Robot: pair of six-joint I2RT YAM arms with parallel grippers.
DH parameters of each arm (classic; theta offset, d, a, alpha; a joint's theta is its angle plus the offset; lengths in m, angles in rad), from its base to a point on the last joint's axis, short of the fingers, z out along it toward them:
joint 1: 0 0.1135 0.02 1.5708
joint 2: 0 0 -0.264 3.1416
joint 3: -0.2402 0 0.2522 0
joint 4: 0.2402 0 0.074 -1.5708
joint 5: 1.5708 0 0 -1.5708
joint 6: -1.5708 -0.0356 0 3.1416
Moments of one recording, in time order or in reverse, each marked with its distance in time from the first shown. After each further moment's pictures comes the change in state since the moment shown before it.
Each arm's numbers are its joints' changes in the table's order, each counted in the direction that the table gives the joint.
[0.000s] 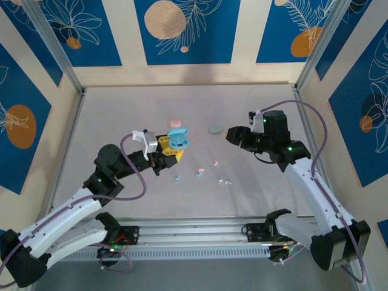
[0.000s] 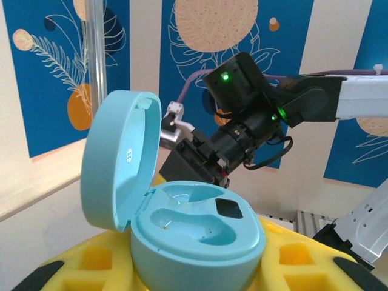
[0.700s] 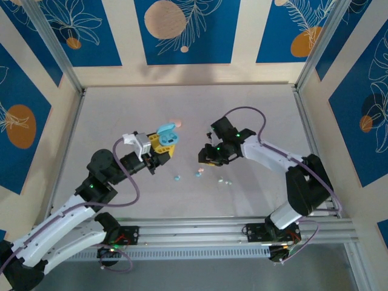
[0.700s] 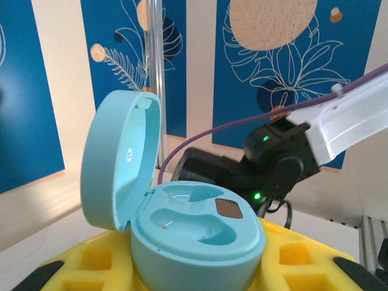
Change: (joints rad) left arm 0.000 0.101 0.008 0.104 -0.190 -0.095; right arm 0.311 -0.525 -0.114 0.058 0.057 0.006
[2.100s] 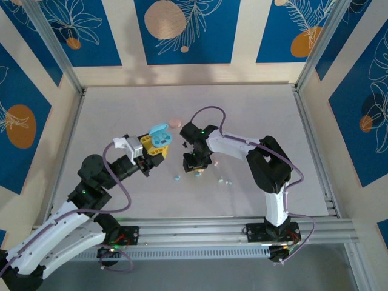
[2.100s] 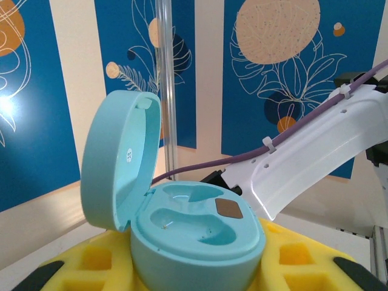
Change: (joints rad) left arm 0.000 0.082 -0.001 0.048 -0.033 -0.016; right arm 0.169 -0.360 -0.305 0.218 0.188 0.181
